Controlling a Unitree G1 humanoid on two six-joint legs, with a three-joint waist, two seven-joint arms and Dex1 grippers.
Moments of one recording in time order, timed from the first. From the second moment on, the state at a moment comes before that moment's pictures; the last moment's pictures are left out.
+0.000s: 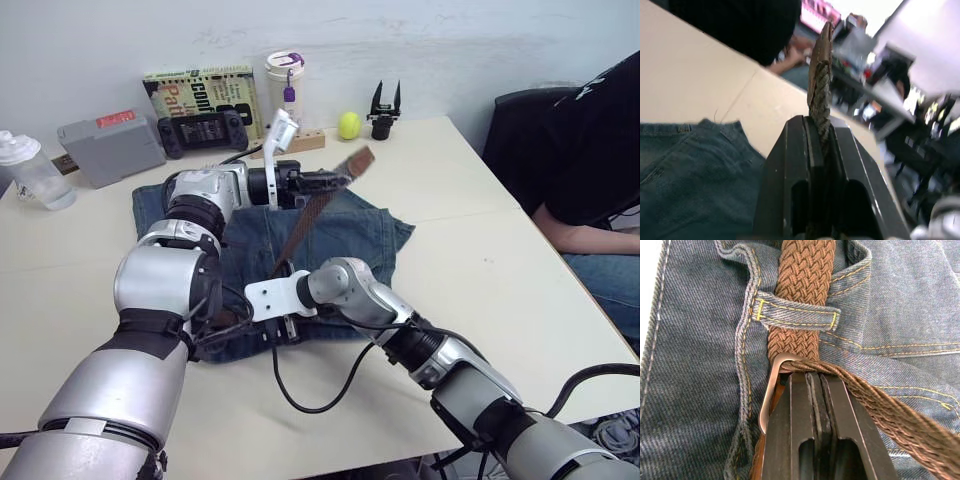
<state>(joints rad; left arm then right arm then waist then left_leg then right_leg) -1.42 0.30 0.03 1.28 -0.12 0.39 -1.31 -0.83 -0.08 0.69 0.34 -0.38 0.19 1.02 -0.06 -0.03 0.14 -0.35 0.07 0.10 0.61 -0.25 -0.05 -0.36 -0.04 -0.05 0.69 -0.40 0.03</state>
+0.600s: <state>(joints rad) -1.02 0.48 -0.02 0.70 -0.10 0.41 -1.28 -0.65 -0.21 0.36 0.06 -0.04 0.65 1.12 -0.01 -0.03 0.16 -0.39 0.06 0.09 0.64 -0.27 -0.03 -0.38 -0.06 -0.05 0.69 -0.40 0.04</state>
